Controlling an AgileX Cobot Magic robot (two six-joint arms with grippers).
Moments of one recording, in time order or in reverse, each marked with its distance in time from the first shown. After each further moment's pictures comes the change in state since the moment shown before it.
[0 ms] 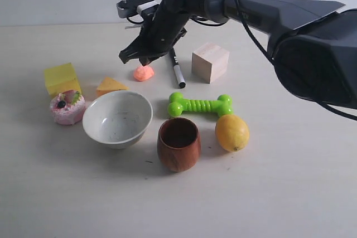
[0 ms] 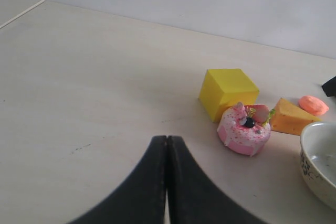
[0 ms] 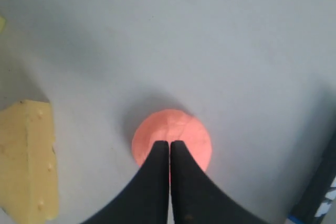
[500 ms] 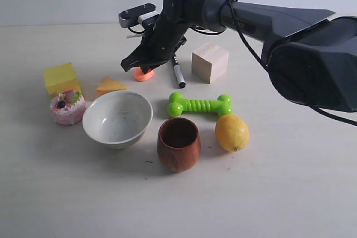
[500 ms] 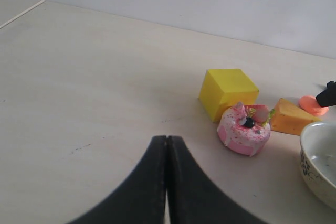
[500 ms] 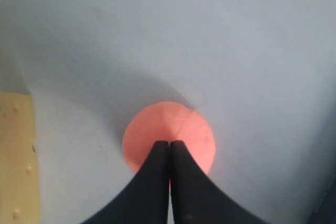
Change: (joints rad) left arm 0.000 0.000 0.000 0.000 0.000 0.000; right arm 0.000 0.042 -0.002 0.002 -0.010 0.000
